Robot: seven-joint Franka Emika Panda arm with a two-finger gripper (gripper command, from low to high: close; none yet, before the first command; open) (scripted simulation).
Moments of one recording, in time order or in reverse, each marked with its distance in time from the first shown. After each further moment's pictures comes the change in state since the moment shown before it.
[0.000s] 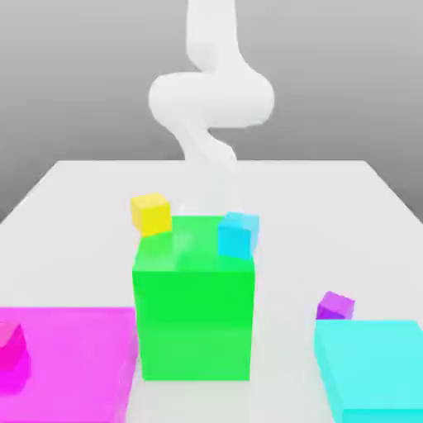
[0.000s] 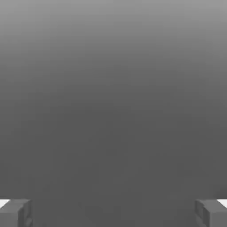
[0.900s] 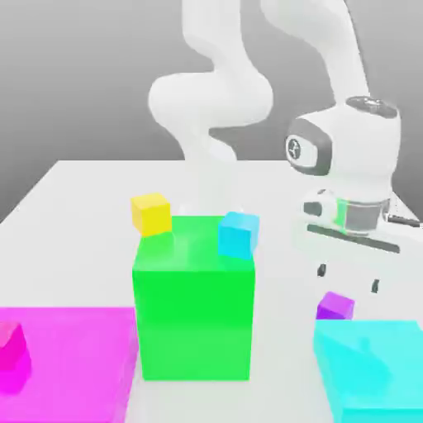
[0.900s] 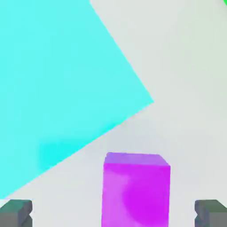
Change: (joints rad) arm 0.203 0.818 0.358 -0.460 -0.211 0.549 1.273
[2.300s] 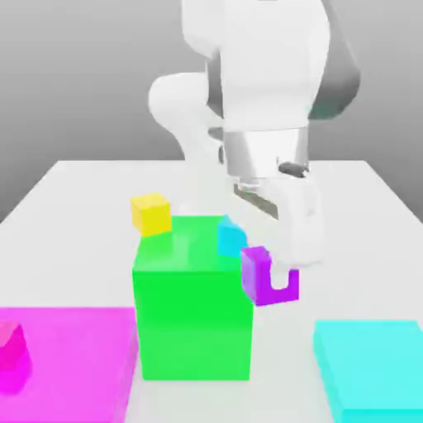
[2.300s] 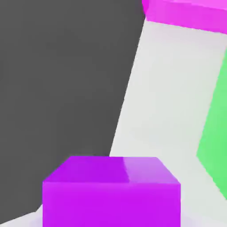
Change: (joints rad) arm -0.213 -0.209 -0.399 0.326 0.201 -0.328 0.169
